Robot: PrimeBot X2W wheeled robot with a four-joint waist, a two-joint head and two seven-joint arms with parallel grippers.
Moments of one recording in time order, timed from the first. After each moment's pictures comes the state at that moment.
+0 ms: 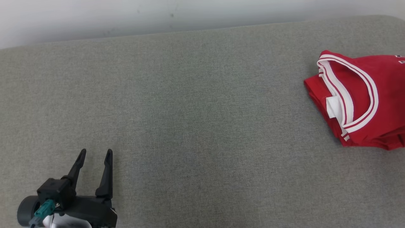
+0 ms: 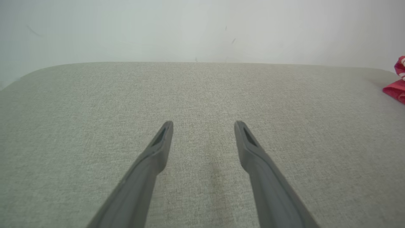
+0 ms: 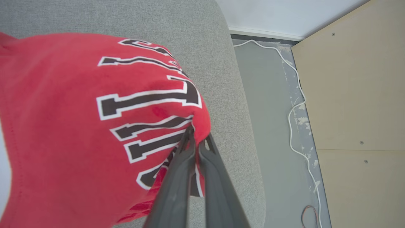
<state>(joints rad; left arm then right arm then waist) -0.14 0.23 -0.26 0.18 -0.28 0.04 -0.17 -1.05 -0.74 0.83 0.88 0.83 -0.07 0.55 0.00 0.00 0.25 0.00</state>
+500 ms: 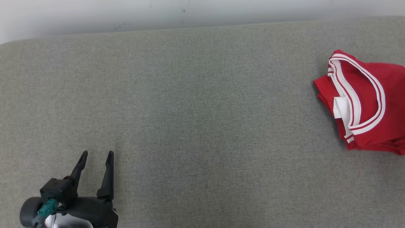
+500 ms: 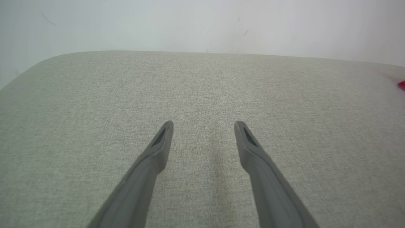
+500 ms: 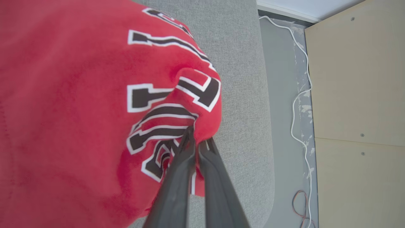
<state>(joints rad) -0.16 0.23 -0.26 0.22 -0.28 0.03 -0.18 -1.04 -0.69 0.88 0.96 0.81 -0.07 0.61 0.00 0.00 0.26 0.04</state>
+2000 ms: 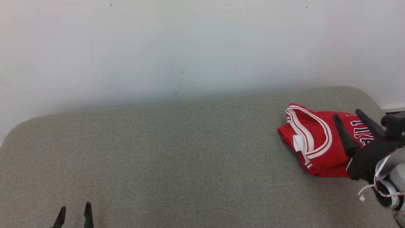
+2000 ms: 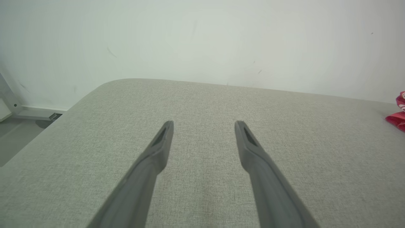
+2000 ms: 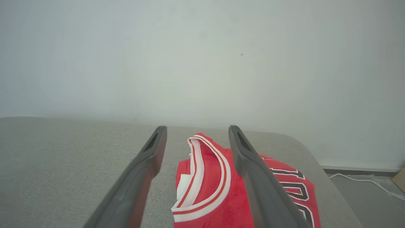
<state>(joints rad) 0.06 0.22 -0.17 0.26 -0.32 0.09 -0.23 -0.52 -0.65 0.69 0.42 0.93 -0.09 -0.17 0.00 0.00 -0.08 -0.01</state>
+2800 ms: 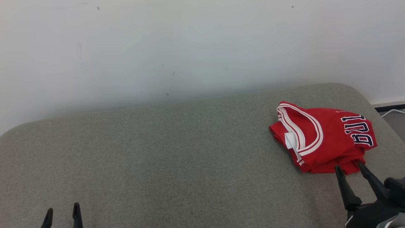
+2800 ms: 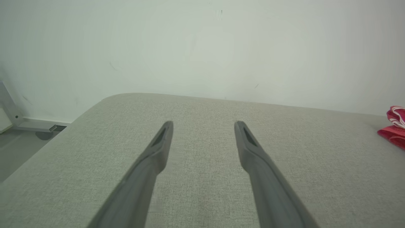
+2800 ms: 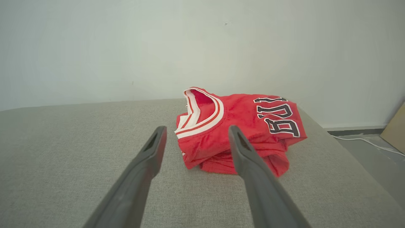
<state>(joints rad) 0.15 0.22 -0.11 0.13 -0.31 0.11 -0.24 -0.04 -0.58 0.41 0.18 0.75 -0.13 -0.25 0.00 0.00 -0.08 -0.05</state>
